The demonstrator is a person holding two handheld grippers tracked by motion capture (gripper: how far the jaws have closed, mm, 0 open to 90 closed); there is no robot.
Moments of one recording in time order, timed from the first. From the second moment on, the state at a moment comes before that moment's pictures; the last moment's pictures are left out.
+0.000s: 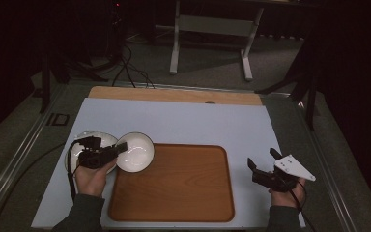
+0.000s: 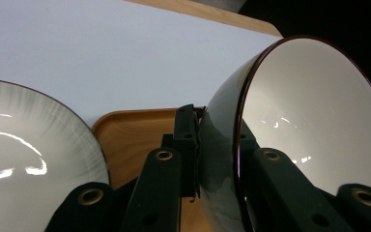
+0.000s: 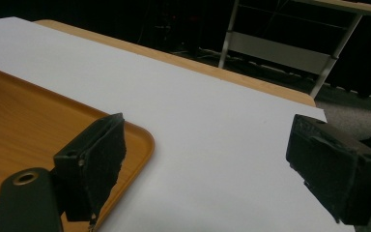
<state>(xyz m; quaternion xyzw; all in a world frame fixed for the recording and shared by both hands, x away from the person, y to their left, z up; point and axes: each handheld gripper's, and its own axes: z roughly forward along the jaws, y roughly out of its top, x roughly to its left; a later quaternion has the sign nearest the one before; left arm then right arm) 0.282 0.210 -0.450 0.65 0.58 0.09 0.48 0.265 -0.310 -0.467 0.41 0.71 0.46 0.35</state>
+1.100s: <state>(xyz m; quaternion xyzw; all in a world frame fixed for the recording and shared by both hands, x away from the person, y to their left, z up) 0.285 0.181 -0.458 0.68 0.56 0.08 0.46 0.265 -0.310 -0.467 0.40 0.71 0.46 0.36</state>
